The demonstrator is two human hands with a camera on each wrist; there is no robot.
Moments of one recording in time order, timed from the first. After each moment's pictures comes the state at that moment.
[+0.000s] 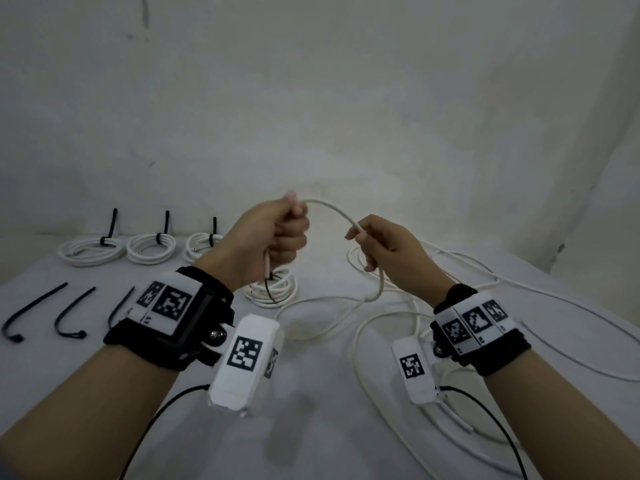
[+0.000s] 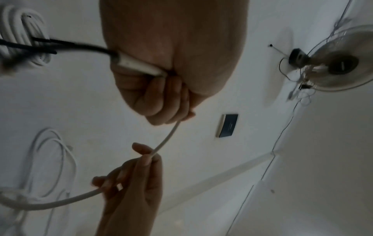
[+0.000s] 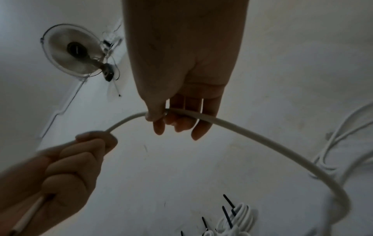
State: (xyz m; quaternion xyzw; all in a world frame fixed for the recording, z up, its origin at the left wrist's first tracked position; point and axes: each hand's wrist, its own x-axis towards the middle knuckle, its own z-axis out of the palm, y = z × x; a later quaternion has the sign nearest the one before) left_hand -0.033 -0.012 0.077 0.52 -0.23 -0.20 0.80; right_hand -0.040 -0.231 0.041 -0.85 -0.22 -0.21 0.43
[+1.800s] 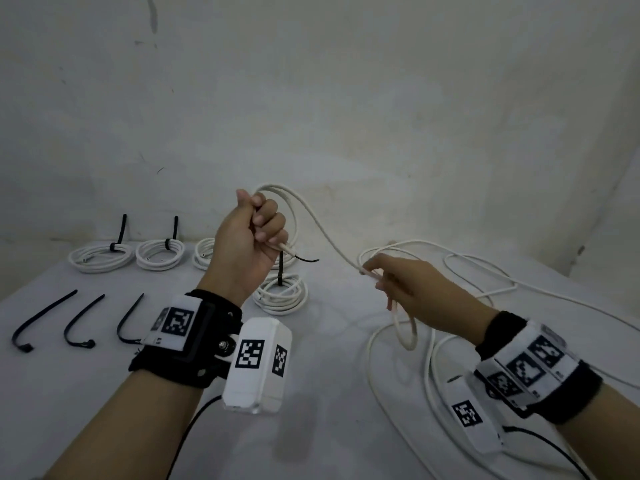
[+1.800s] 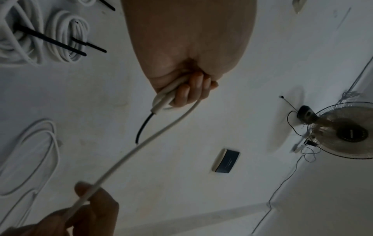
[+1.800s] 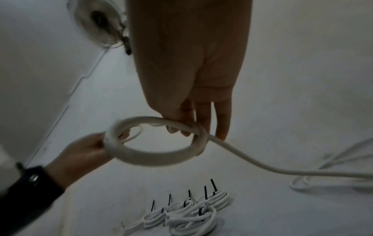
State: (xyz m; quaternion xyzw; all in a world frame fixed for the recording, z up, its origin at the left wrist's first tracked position) left_hand -0.006 -0.002 0.056 0.30 -0.20 -0.05 0.93; right_hand -0.066 -0.241 0.031 -0.94 -0.22 -0.15 0.21
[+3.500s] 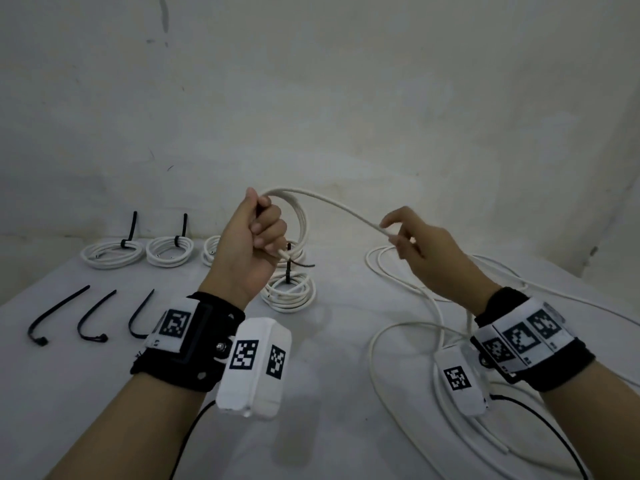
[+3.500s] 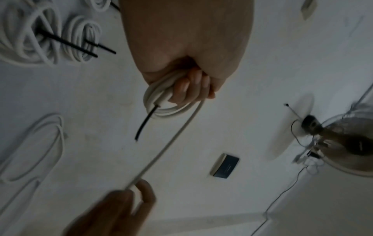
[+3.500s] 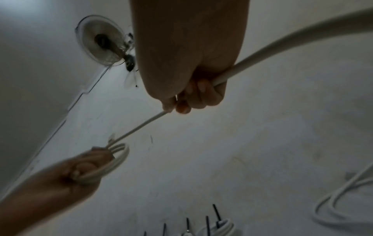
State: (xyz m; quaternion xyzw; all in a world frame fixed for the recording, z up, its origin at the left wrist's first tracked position) left_hand -0.011 0.010 0.053 0.32 -0.18 -0.07 0.93; right_hand -0.041 -0.242 0.050 -0.91 -0.21 -0.28 0.23
